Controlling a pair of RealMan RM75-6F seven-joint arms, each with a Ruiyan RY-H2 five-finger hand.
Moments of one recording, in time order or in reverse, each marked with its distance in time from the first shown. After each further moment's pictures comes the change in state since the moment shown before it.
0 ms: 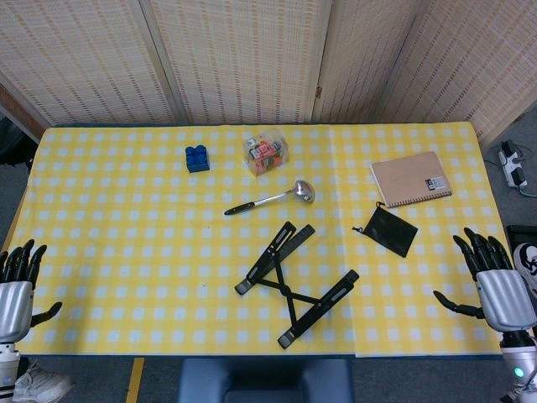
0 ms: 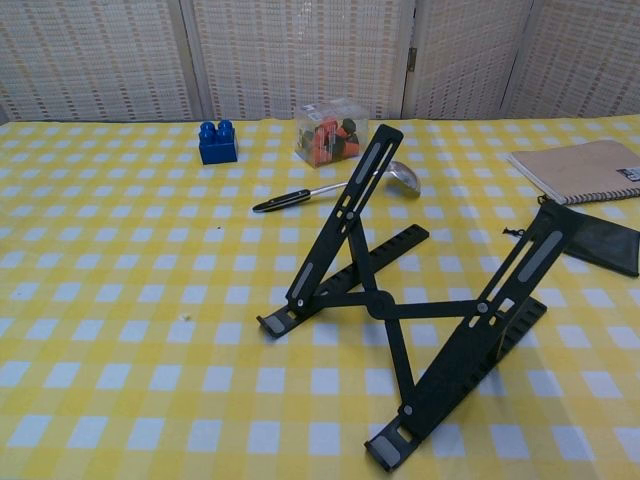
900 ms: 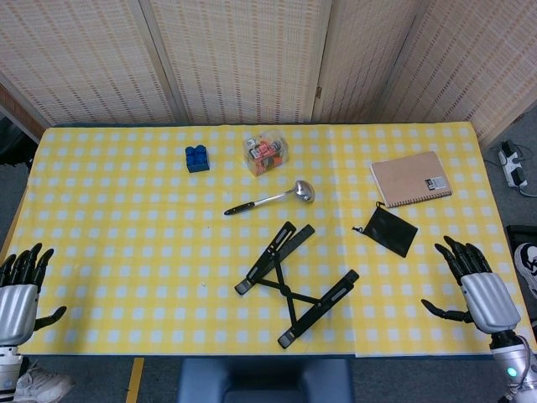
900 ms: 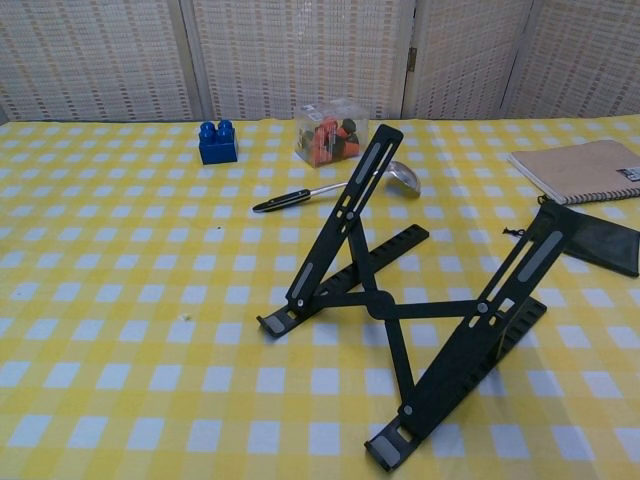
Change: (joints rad) left arm 0.000 0.017 0.024 -0.011 0.034 -0.013 -0.027; right arm 0.038 0.010 -0.042 0.002 -0.042 -0.086 0.120
